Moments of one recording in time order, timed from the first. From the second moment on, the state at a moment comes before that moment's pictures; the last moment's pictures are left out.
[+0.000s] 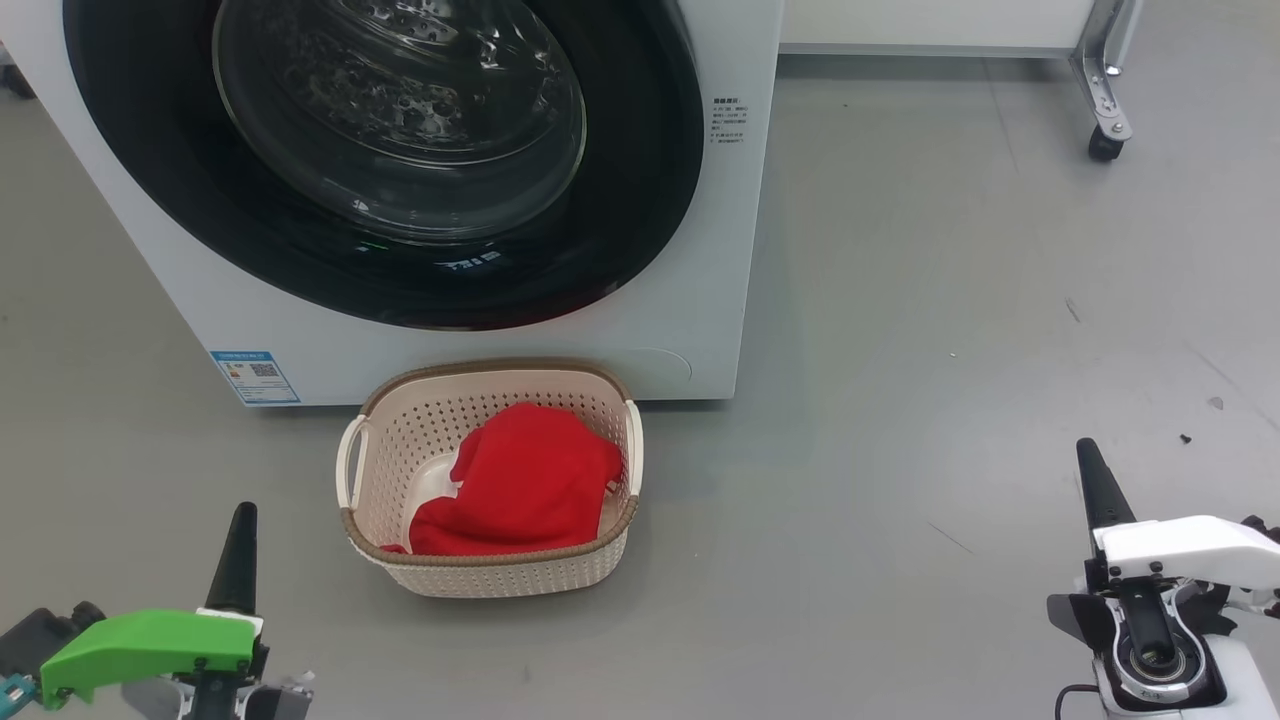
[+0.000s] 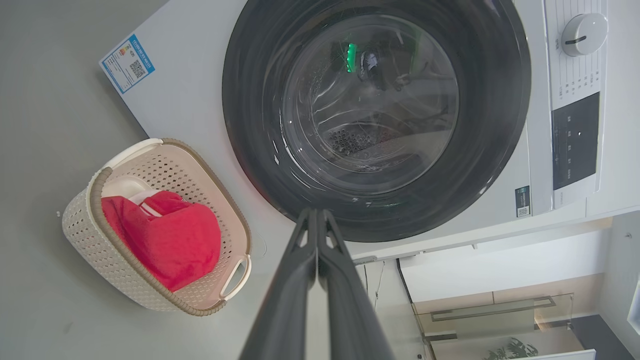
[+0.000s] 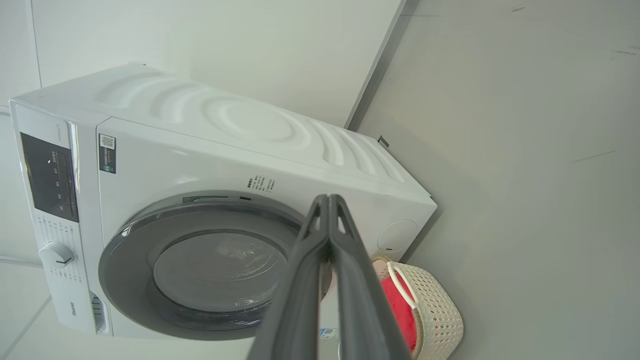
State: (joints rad) left arm -0.08 0.08 -0.01 0.28 -1.41 -0.13 0.00; right arm -0.11 -0.04 -0.08 0.30 1.31 0.10 0.03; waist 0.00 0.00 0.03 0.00
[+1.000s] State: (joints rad) left arm -0.08 0.07 0.03 0.28 -1.65 -0.13 0.07; right arm -0.09 -0.04 -0.13 0.28 1.60 0.12 0.10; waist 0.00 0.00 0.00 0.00
